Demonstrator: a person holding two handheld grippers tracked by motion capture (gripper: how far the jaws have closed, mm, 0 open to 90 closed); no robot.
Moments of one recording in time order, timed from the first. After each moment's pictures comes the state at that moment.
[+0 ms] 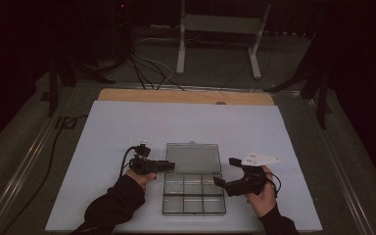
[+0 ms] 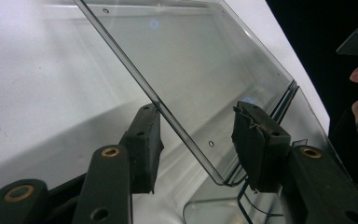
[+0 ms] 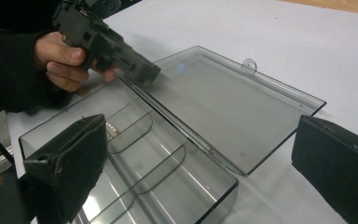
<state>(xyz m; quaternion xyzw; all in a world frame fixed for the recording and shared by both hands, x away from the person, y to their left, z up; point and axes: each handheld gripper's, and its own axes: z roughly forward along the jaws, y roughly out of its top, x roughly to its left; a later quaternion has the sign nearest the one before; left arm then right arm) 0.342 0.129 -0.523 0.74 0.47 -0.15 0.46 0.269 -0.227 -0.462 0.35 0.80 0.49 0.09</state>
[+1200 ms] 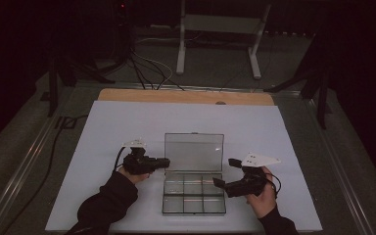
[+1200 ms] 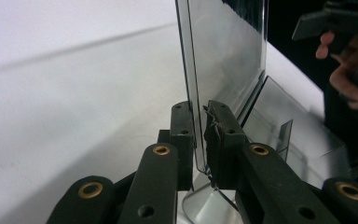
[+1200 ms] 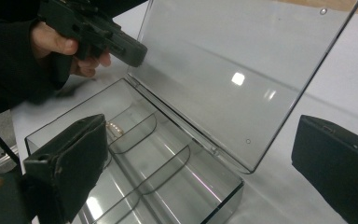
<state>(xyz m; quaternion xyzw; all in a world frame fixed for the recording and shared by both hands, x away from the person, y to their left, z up) 0.331 0.144 -0.505 0.78 0.35 -0.06 0.52 0.266 -0.226 -0.461 0.34 0.80 0.49 0.08</state>
